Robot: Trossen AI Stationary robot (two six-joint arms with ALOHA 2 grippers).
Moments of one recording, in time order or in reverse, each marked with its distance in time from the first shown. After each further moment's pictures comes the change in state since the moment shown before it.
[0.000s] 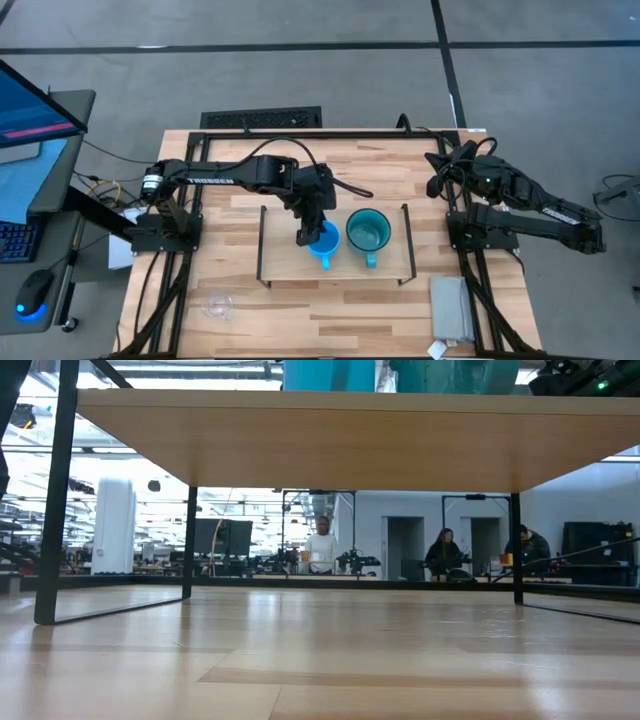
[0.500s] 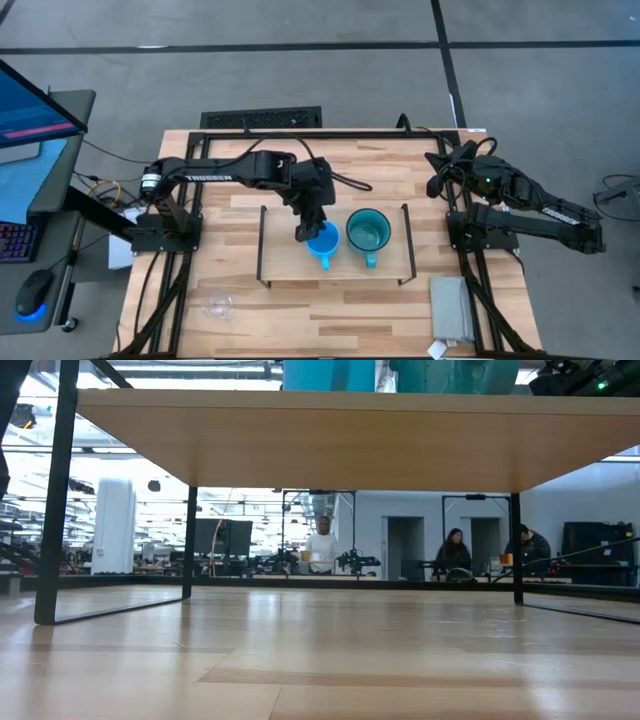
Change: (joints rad) left arm 0.029 -0.011 0.000 0.000 0.044 0.004; right arm 0.000 0.000 0.000 0.000 0.003 -0.002
